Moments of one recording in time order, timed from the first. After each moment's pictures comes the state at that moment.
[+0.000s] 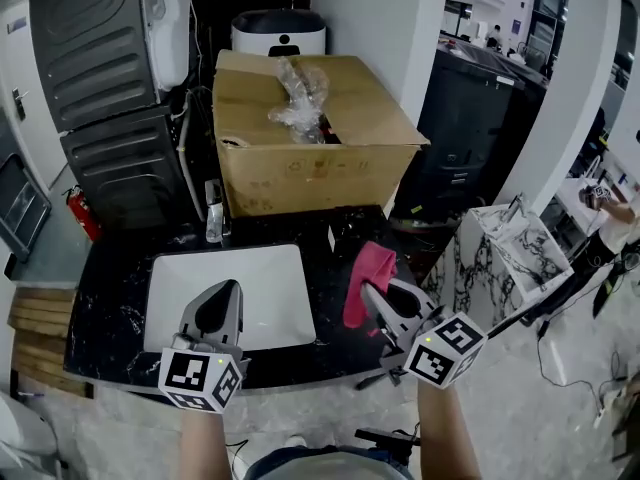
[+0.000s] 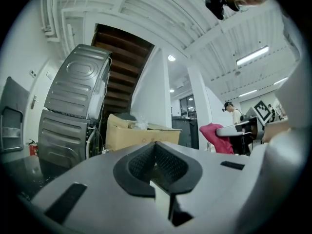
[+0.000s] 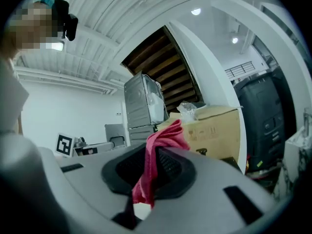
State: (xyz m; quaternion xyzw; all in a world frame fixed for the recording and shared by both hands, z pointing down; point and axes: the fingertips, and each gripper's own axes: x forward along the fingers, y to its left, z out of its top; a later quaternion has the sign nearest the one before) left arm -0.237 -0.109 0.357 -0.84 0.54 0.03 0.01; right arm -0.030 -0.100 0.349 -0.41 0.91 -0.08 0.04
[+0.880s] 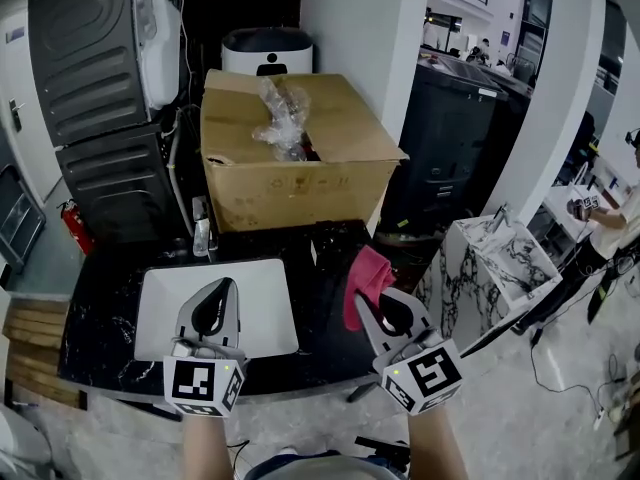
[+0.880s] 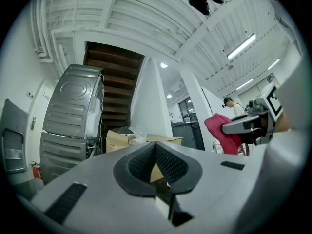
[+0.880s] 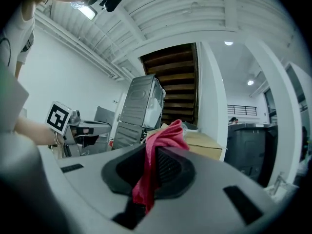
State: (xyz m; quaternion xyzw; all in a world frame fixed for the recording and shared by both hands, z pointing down) left arm -0.203 -0.099 0.312 -0.82 0.56 0.04 0.10; right arm -0.011 -0.073 0.310 -0.48 0.87 0.11 -0.03
